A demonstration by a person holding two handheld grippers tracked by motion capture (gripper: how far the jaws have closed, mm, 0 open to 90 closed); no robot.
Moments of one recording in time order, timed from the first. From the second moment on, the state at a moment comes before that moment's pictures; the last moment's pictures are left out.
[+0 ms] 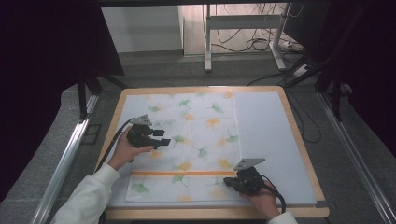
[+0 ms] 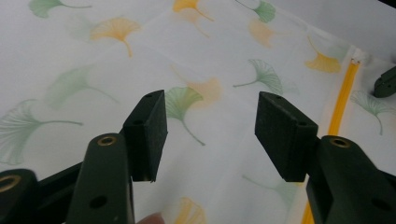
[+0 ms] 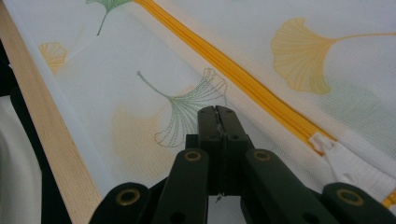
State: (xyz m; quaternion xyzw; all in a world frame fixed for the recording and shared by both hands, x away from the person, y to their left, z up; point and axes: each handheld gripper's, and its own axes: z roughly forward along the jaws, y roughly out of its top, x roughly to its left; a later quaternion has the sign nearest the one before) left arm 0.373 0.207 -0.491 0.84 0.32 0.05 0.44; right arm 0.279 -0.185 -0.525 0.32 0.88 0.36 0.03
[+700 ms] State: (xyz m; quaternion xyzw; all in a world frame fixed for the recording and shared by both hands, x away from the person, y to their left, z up) left arm 0.305 0.164 -0.497 0.84 0.29 0.07 0.45; right arm 0.271 -0.189 -0.522 0.33 0.87 0.36 0.06
